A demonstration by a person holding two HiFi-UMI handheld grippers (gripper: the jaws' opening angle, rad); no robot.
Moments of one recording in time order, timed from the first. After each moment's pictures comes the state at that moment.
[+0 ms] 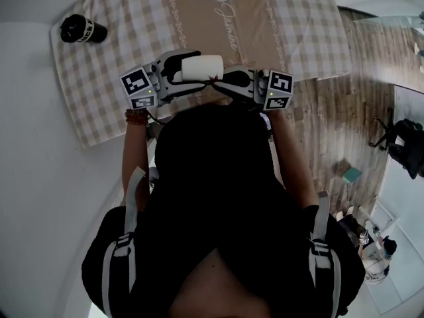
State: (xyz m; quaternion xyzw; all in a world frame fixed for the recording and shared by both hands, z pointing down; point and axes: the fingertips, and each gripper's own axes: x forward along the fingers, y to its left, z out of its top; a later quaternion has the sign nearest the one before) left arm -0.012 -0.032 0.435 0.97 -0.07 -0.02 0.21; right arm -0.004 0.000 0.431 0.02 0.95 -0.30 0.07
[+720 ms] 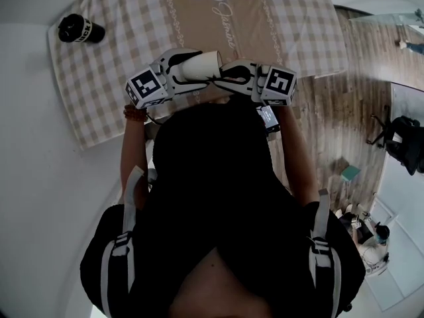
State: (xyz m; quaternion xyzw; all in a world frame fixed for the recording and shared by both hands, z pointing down) left arm -0.001 -0.026 0.469 0.99 -0.07 0.11 0.10; right arm -0.003 0.004 0.449 0.03 0.98 -0.15 -0.11
